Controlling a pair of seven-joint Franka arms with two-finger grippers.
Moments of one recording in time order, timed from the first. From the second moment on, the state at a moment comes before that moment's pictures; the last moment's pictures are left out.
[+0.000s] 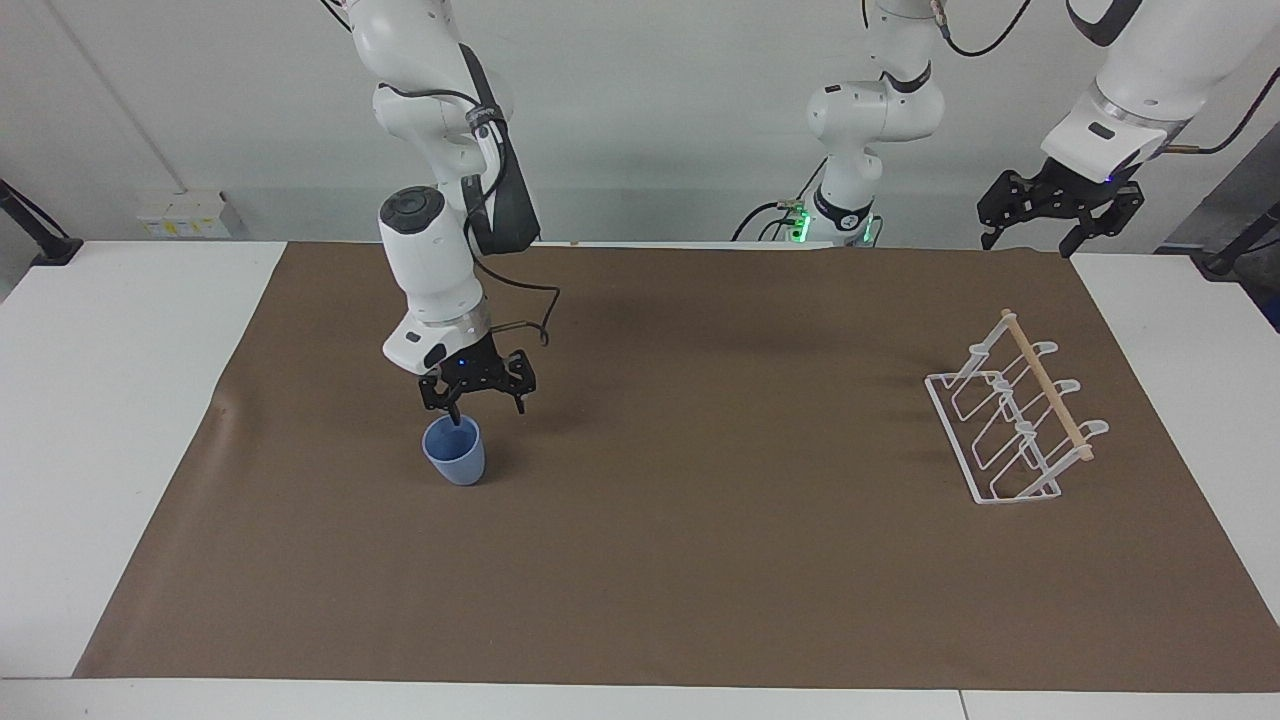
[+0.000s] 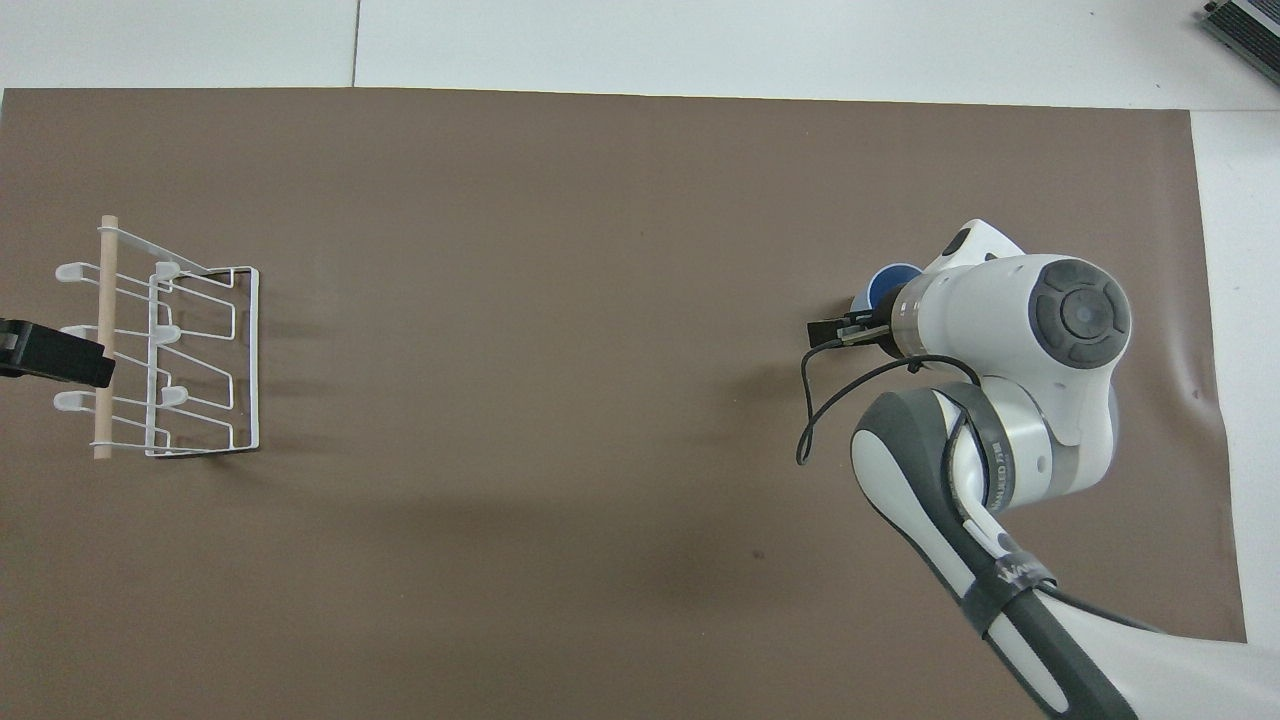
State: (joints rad) left arm -0.02 -0.06 -0.03 -1.56 0.01 1.44 0.16; right arm 0.16 0.15 0.06 -2.08 0.04 2.44 -0.01
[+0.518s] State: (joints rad) left arm -0.02 -0.06 -0.02 -1.55 0.00 1.45 0.16; right arm 0.15 0.17 0.05 -2.10 0.04 2.46 -0.09
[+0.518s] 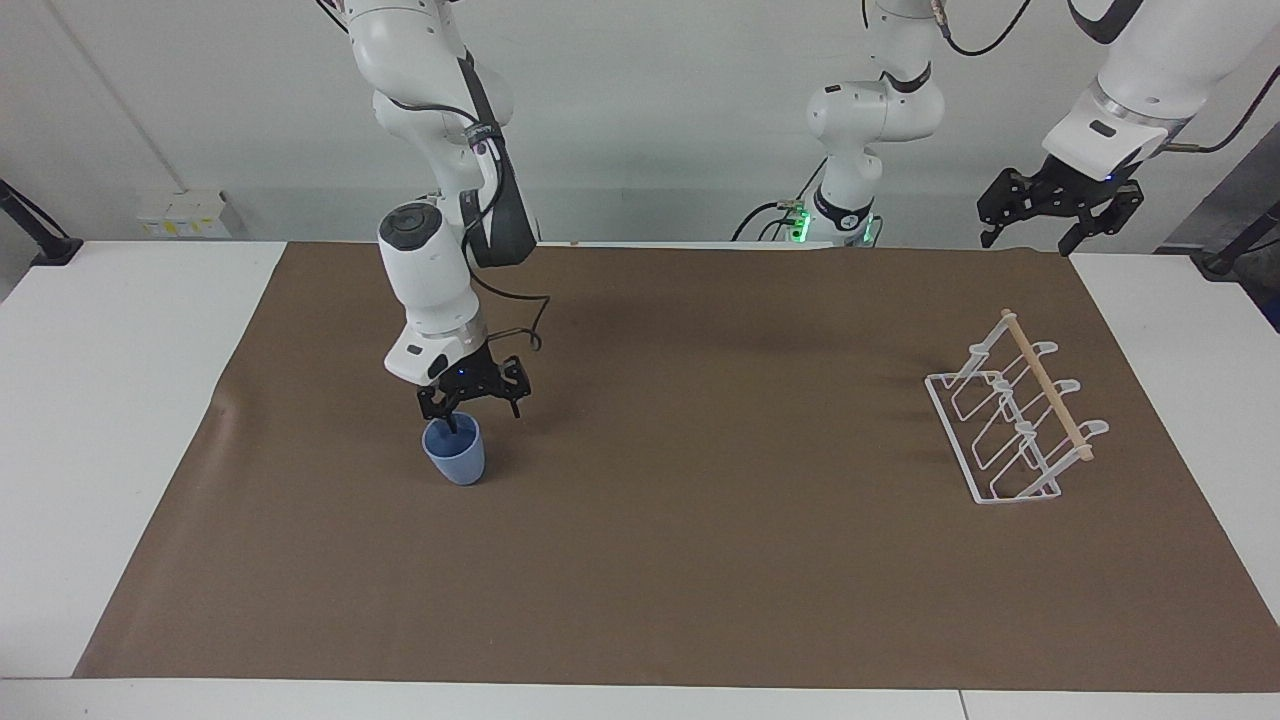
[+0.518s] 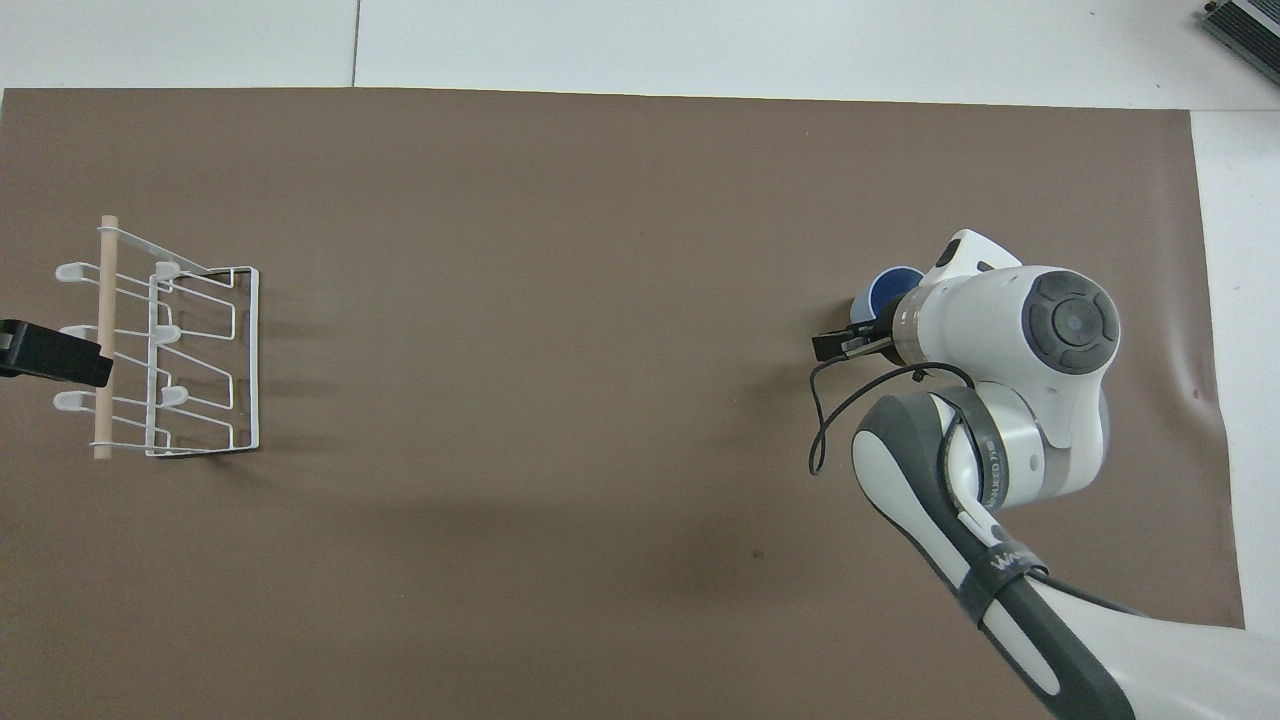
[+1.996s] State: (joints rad) left arm -0.02 -0.06 -0.02 -1.55 0.00 1.46 0.15; right arm 0.15 0.18 0.06 -2.10 0.04 2.46 -0.09
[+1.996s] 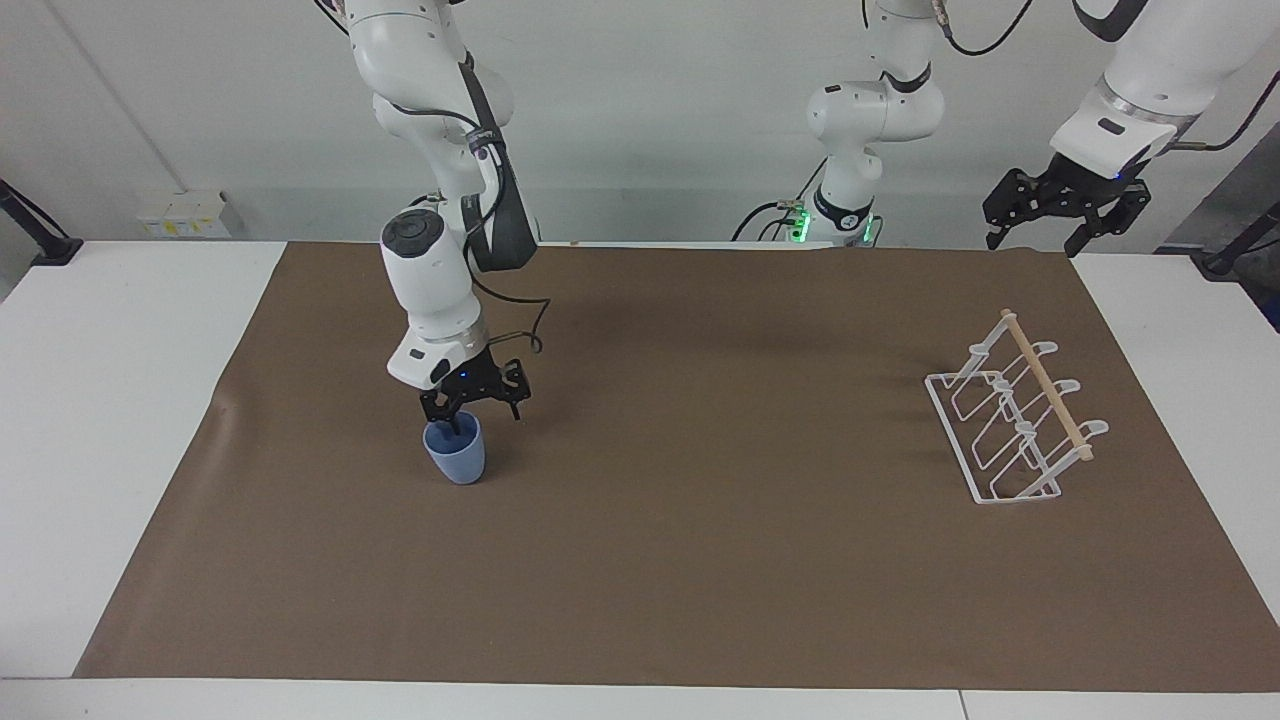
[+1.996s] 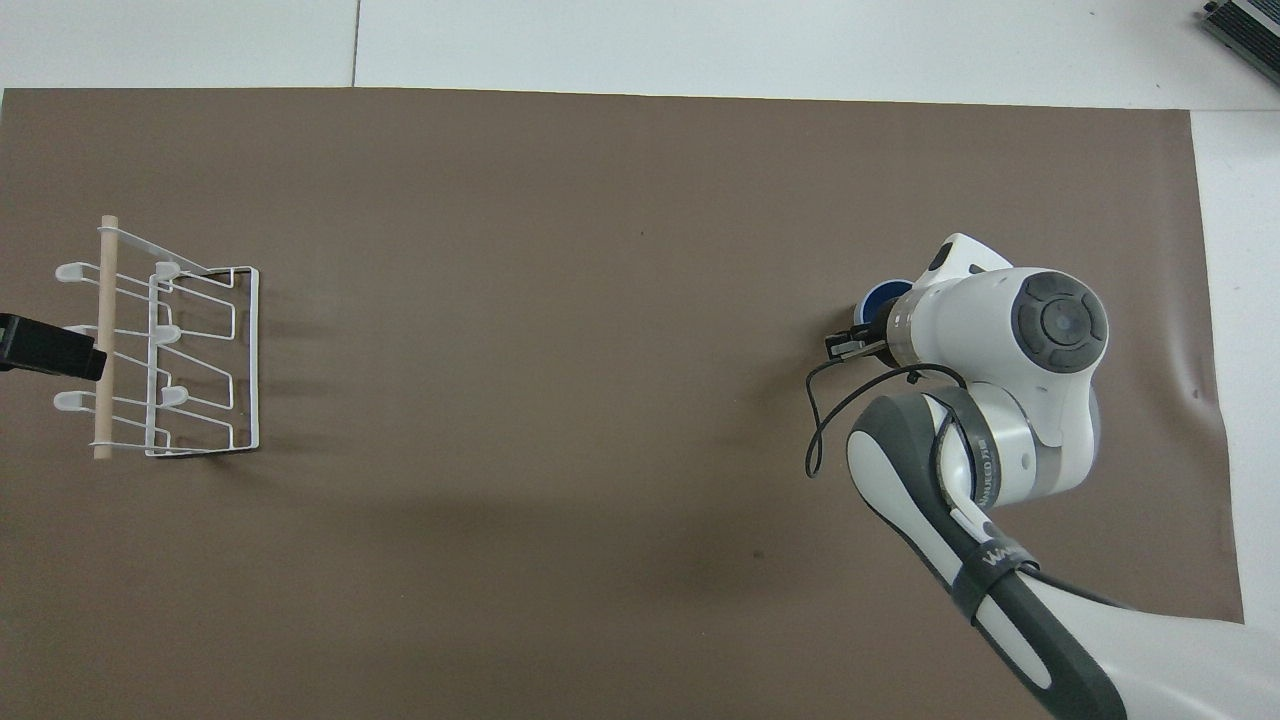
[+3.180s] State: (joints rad) left arm -0.02 -0.06 -0.02 -1.55 0.00 1.46 0.15; right arm 0.15 0.18 0.06 -1.98 0.33 2.32 -0.10
